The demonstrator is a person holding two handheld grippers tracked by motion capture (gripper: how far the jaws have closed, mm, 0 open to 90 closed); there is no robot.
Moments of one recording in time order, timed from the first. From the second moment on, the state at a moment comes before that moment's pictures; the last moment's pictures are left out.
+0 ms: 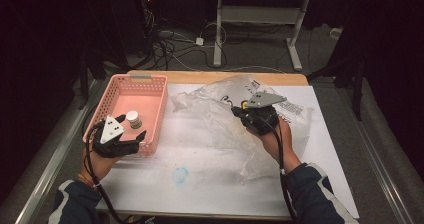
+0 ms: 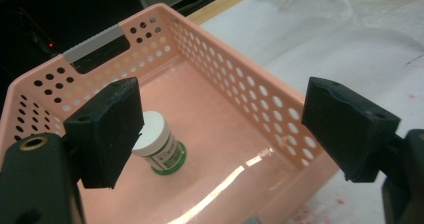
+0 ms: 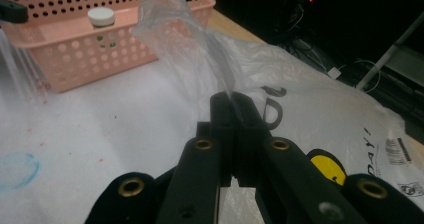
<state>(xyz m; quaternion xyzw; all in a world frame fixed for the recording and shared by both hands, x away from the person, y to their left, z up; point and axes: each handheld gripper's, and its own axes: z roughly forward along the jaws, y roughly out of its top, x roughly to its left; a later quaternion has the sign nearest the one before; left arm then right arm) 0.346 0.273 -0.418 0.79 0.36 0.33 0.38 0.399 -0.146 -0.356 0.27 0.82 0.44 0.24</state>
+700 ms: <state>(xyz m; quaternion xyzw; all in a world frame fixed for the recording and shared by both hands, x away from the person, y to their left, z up) 0.413 0.270 -0.399 0.83 0.37 0.30 0.27 0.392 -0.173 -0.323 0.27 0.76 0.52 0.28</state>
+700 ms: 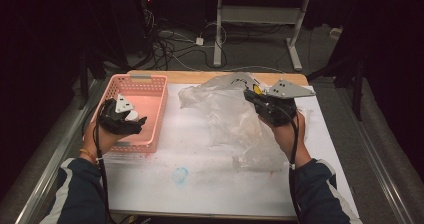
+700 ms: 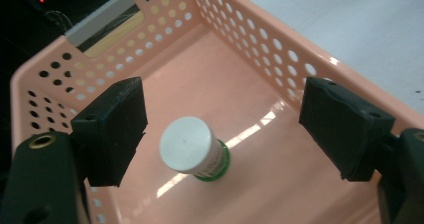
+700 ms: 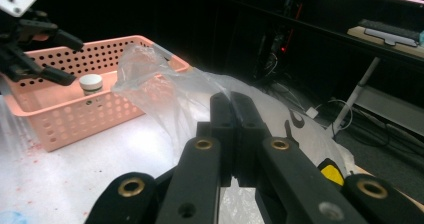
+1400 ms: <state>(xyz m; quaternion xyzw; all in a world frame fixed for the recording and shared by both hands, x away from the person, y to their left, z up) 0.482 0.293 -0.434 0.87 0.43 0.16 0.18 0.389 -0.163 -0.333 0.25 0.78 0.50 0.26</state>
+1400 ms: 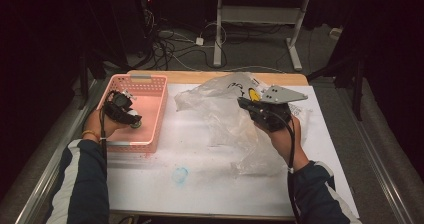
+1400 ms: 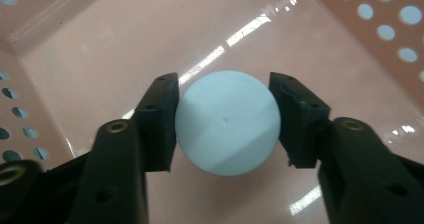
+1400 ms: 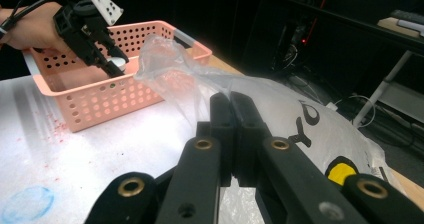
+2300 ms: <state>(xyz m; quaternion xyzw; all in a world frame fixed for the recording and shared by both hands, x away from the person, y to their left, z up) 0.430 0.264 -0.387 0.80 0.37 0.30 0.37 0.393 -0.162 -0.340 0.26 0.79 0.49 0.26</state>
